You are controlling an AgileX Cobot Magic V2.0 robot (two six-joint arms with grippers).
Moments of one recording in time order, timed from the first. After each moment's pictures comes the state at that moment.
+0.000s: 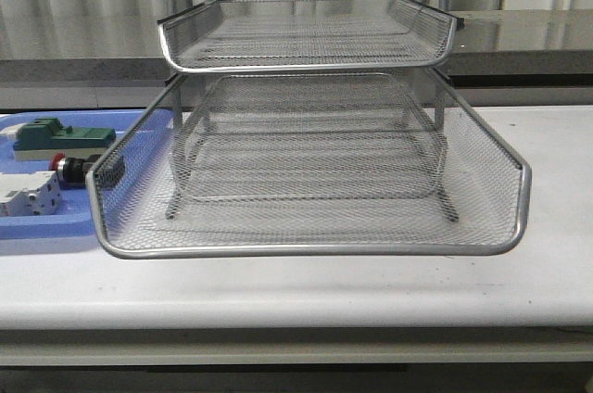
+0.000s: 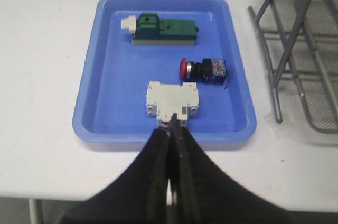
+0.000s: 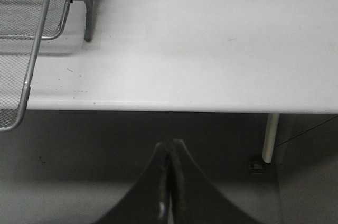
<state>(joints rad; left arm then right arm) -0.06 0.83 -0.75 0.12 0.61 -0.20 0.08 0.55 -0.84 -0.13 1.11 0.12</state>
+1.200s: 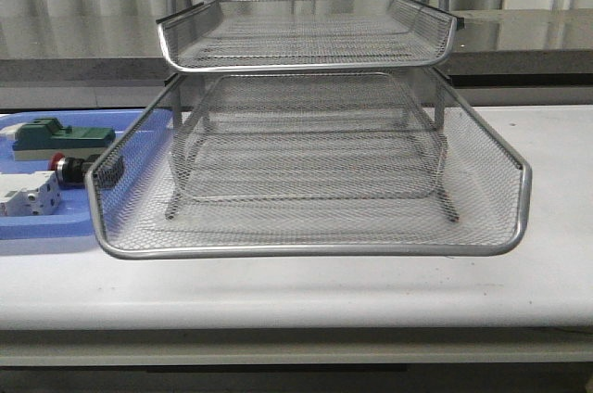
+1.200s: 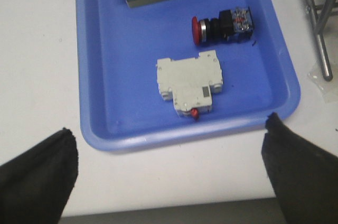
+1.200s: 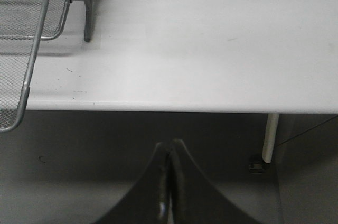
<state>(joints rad) -0.06 1.20 -0.98 0.16 0.67 0.00 0.08 0.55 -0.84 -0.13 1.11 0.12</state>
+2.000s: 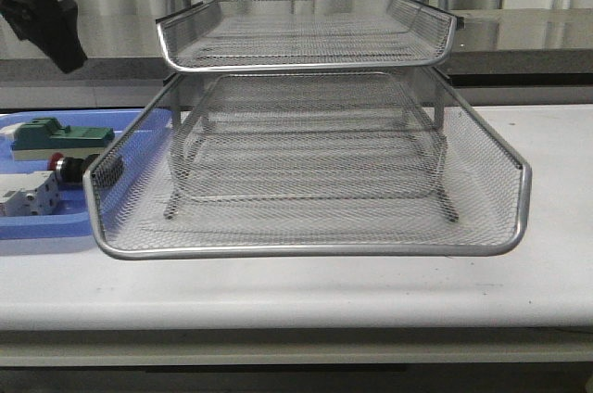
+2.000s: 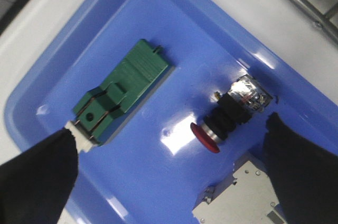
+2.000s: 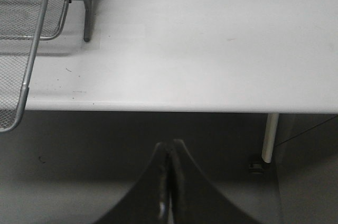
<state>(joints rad) -0.06 2.06 -1.95 -0.05 1.08 0.76 0.08 0.55 -0.84 -0.13 1.11 0.12</state>
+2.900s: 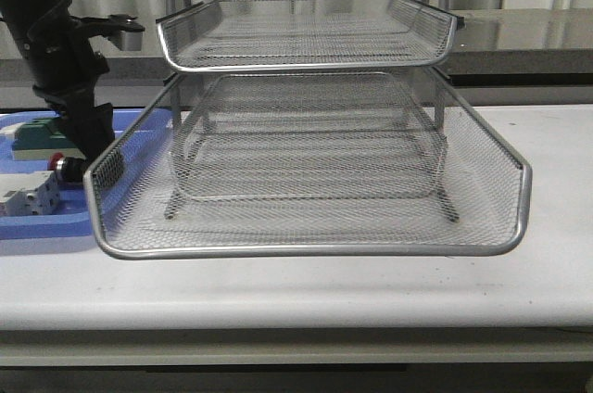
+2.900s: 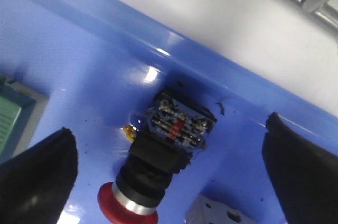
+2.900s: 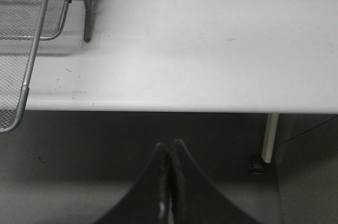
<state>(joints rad) -0.09 2.31 -2.02 -0.15 1.18 0.96 0.08 0.55 -0.84 -0.13 1.11 0.12</state>
